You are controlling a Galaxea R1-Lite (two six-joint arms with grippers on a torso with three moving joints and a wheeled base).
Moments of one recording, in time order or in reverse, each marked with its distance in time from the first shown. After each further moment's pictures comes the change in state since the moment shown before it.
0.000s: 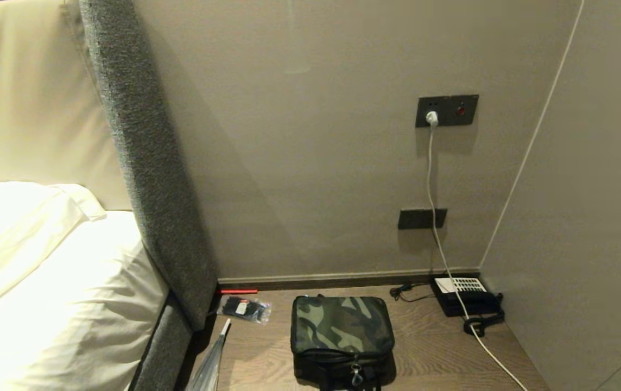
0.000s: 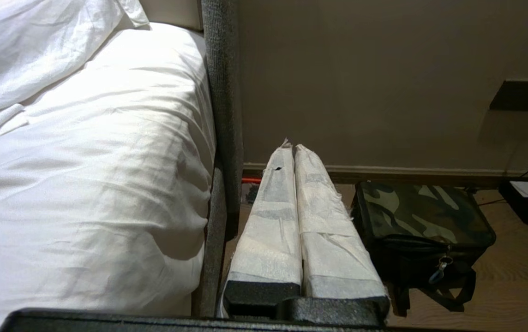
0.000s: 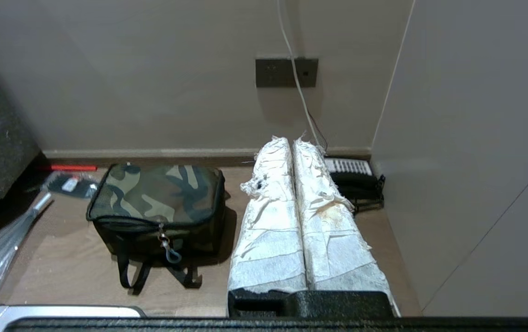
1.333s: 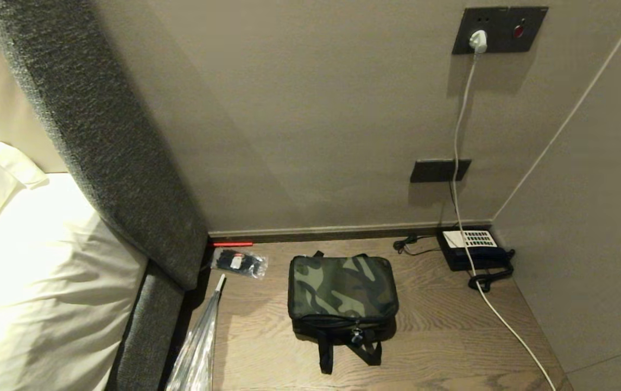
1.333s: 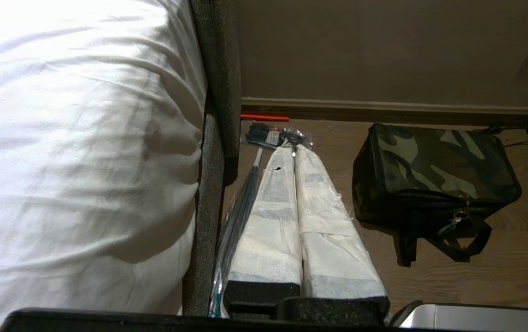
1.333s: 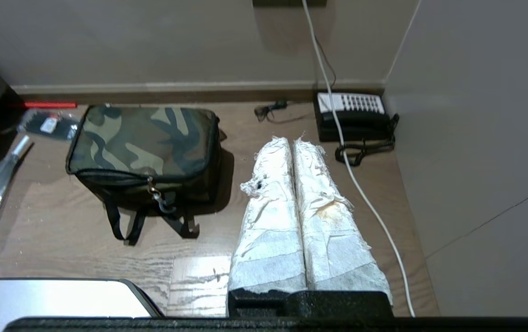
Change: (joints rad) left arm 0.000 0.000 0.000 0.000 0.001 -0.009; right arm 0.000 0.000 0.000 -0.001 0.000 0.000
